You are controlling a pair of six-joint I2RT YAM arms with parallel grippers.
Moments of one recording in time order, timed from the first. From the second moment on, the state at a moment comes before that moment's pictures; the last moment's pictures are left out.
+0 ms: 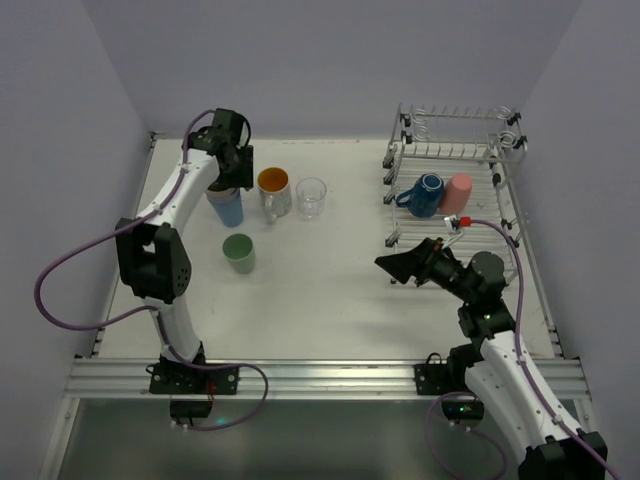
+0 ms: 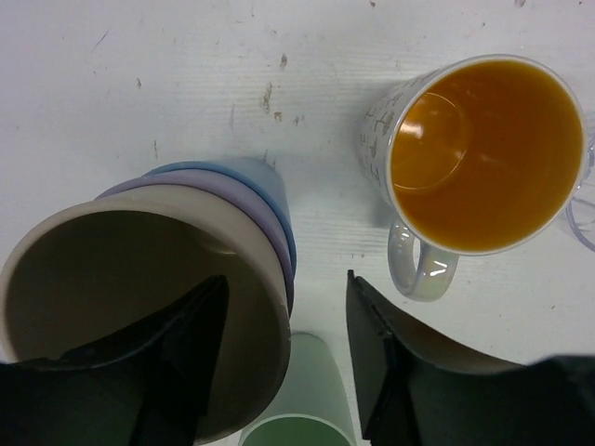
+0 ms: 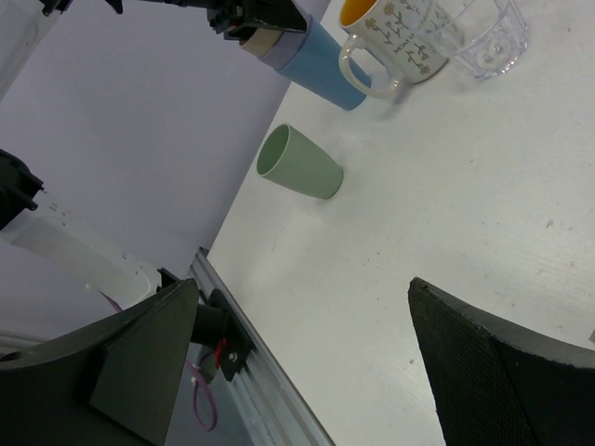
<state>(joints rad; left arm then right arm) -0.22 1.89 1.77 -0.92 -0.14 -0.22 0.20 0.60 0.33 0.20 -0.67 0.84</state>
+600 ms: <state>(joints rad) -0.22 1.60 1.83 -0.82 -0.09 -0.23 0.21 0.62 0.53 0.01 -0.53 0.68</state>
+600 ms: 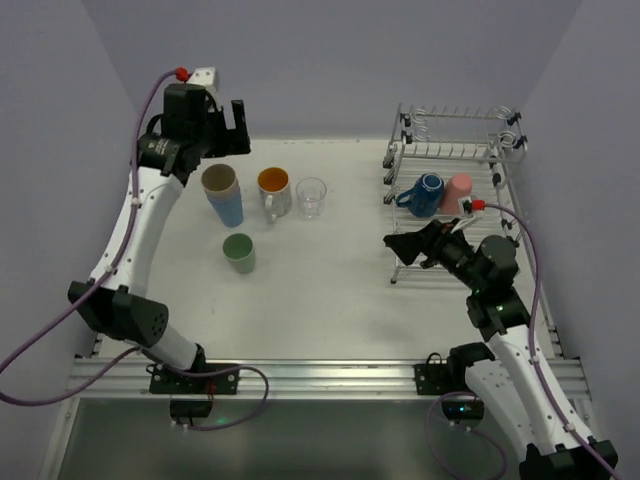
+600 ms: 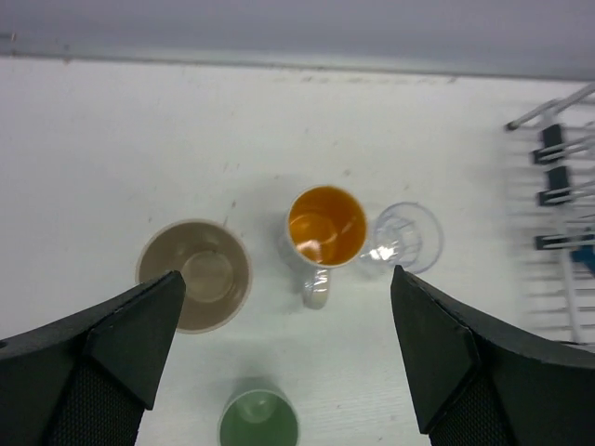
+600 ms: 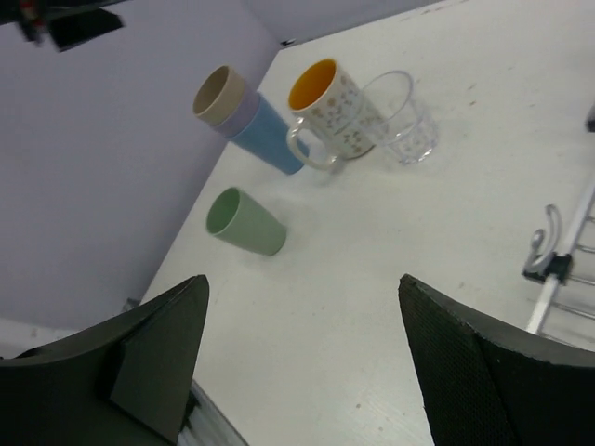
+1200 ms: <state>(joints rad) -0.44 0.70 0.86 -0.29 0.27 -0.28 0.06 0.98 0.66 0.02 0.11 0.46</state>
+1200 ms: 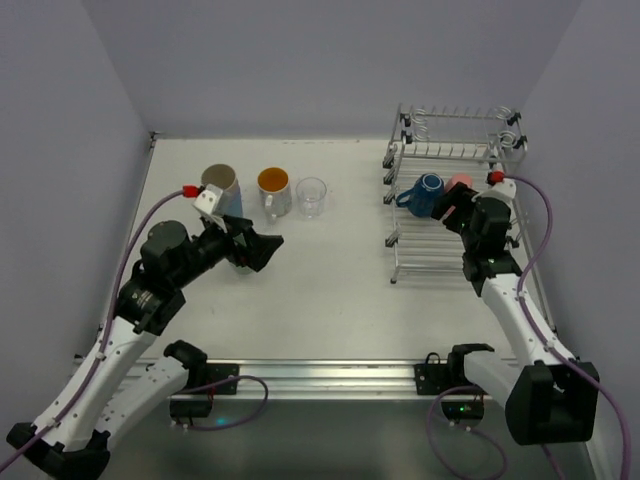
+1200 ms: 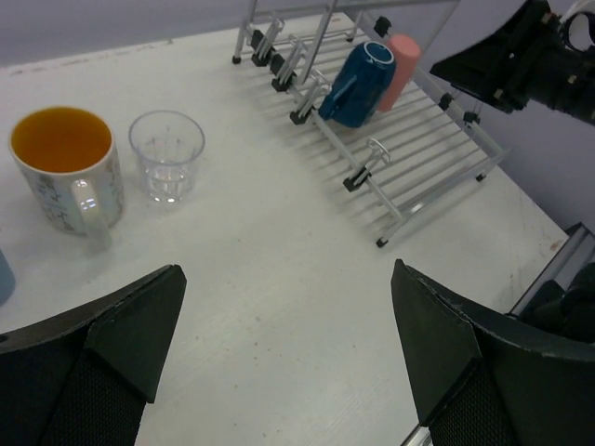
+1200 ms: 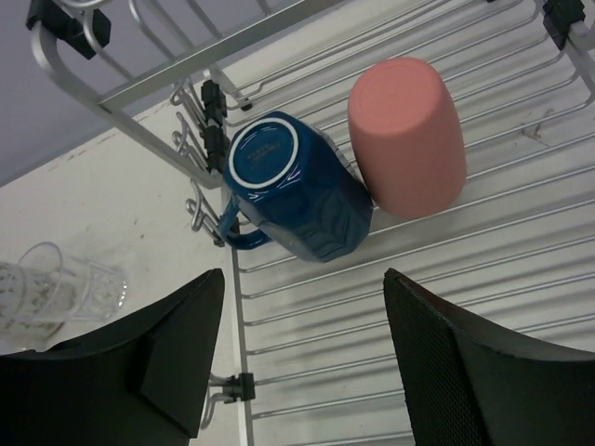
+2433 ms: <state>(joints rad) -0.85 0.56 0.79 -0.27 0.08 -0.20 0.21 1.57 1.02 0.09 0.46 0.47</state>
